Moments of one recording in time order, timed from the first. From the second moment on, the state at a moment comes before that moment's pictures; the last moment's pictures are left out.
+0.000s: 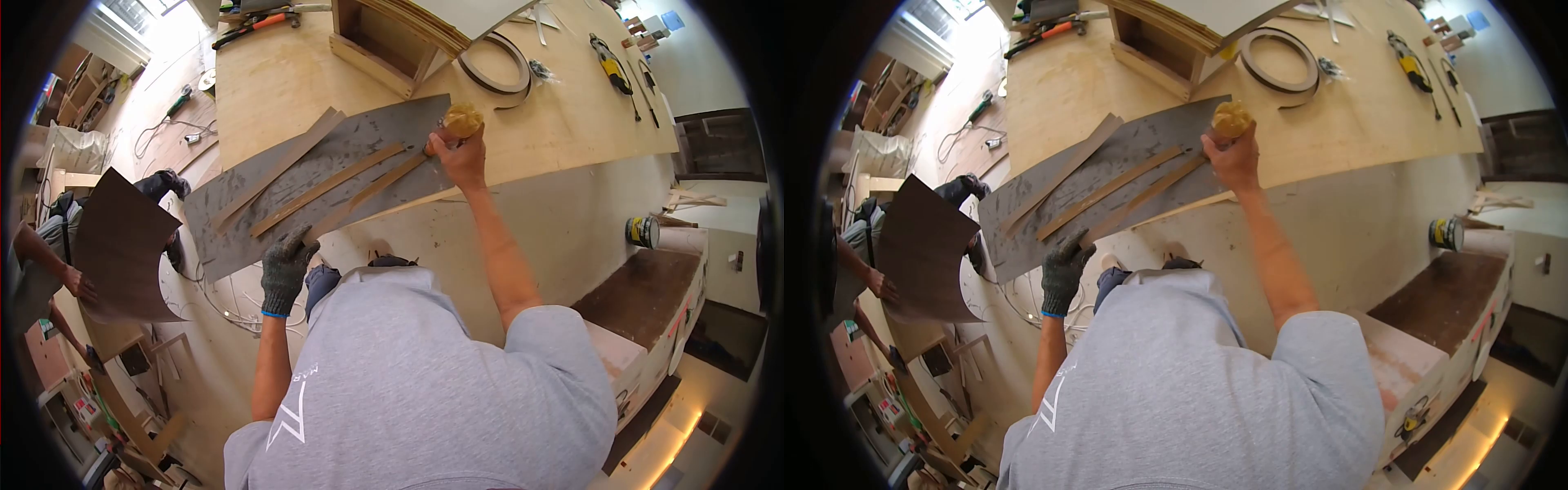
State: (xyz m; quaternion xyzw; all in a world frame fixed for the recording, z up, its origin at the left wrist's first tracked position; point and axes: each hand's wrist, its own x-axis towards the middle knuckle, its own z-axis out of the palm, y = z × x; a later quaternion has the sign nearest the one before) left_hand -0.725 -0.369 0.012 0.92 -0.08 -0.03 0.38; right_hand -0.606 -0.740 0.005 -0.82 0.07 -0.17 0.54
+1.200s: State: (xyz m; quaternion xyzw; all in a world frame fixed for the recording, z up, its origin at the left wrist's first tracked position) left_hand -0.733 -0.363 0.021 0.92 -0.06 -0.03 0.38; right_hand -0.616 -0.763 0.006 -0.83 0.03 -0.23 0.52
